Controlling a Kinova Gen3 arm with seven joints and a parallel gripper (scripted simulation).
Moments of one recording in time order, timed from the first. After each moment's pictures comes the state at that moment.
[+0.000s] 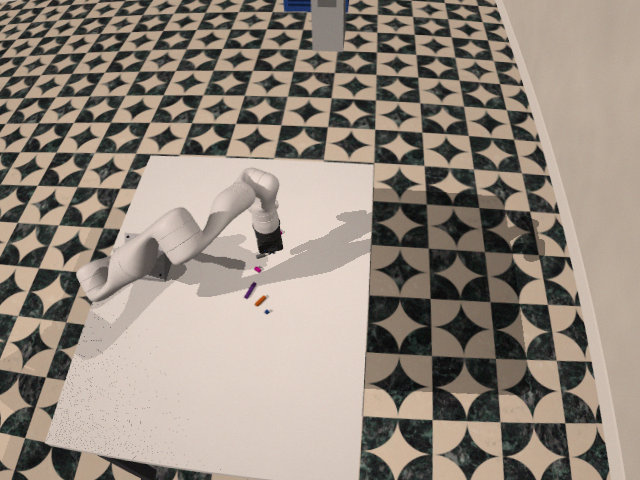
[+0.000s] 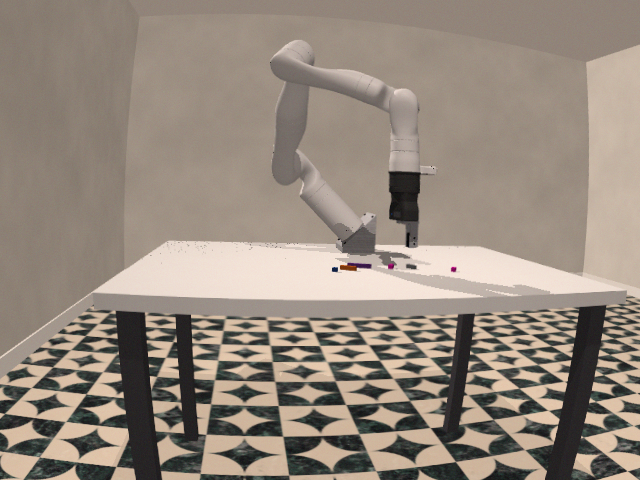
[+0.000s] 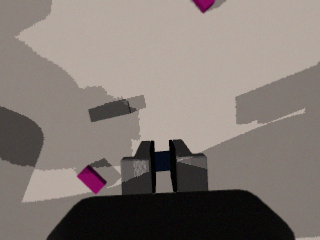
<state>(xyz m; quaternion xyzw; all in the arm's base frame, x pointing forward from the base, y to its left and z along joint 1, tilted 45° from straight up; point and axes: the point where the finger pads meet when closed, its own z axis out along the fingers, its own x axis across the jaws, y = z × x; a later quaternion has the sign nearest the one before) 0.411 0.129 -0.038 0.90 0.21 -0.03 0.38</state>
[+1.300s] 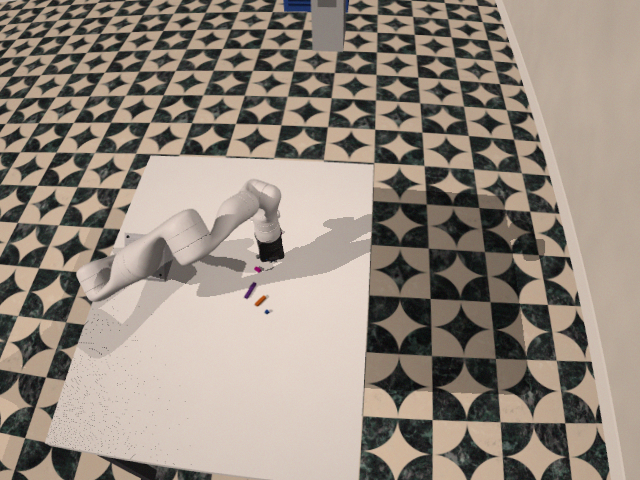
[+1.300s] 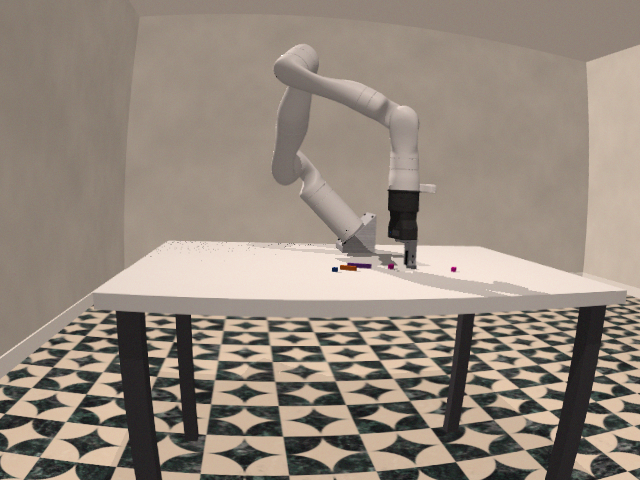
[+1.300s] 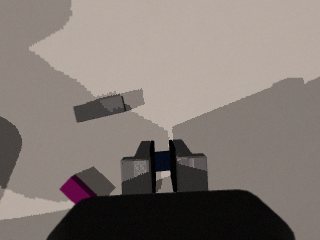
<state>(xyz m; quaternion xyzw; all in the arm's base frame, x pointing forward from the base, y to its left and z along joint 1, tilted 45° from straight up) 0.416 0.098 -0.068 0.90 0.21 -0.03 0.38</state>
